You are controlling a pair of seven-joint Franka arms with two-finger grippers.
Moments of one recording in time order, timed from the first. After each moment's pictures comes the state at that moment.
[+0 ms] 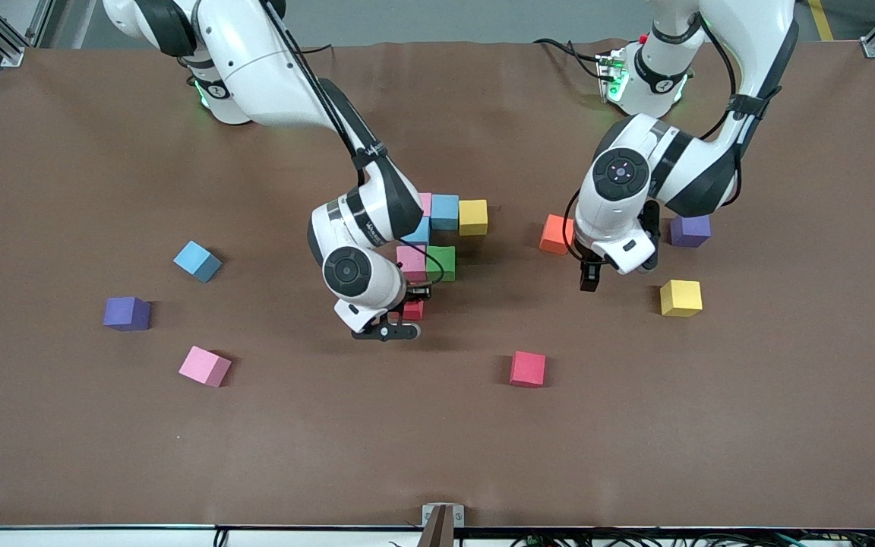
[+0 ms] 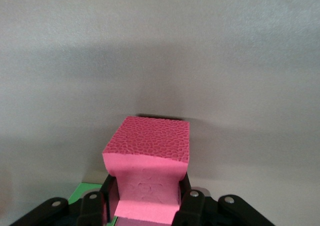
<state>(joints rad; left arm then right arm) -0.10 0.26 -0.40 -2.10 0.26 2.23 -2.03 0.77 0.84 -0.23 -1.35 0.47 2.05 0.39</state>
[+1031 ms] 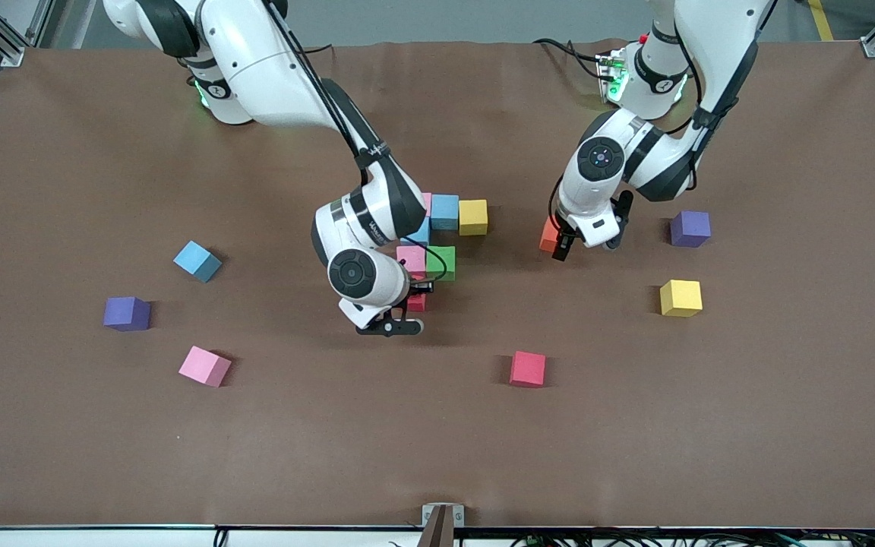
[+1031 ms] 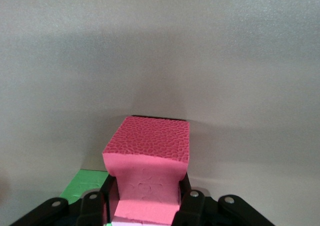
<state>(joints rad) -0.10 0.29 -0.45 -2.36 0.21 2.51 -1.94 0.78 0.84 -0.23 -1.34 0.49 2.01 0.39</state>
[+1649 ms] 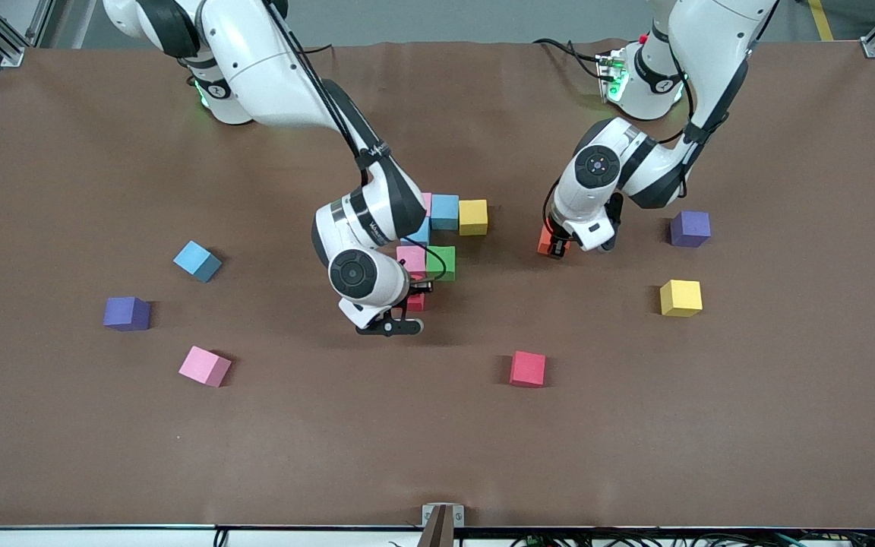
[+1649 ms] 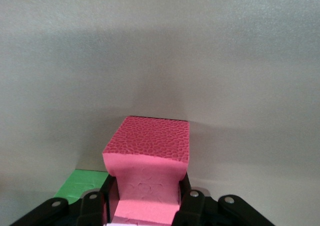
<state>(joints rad) -0.11 0.34 -0.45 -2.34 0.21 2.57 -2.05 0.78 0.84 -0.23 -1.35 0.48 2.01 0.39</state>
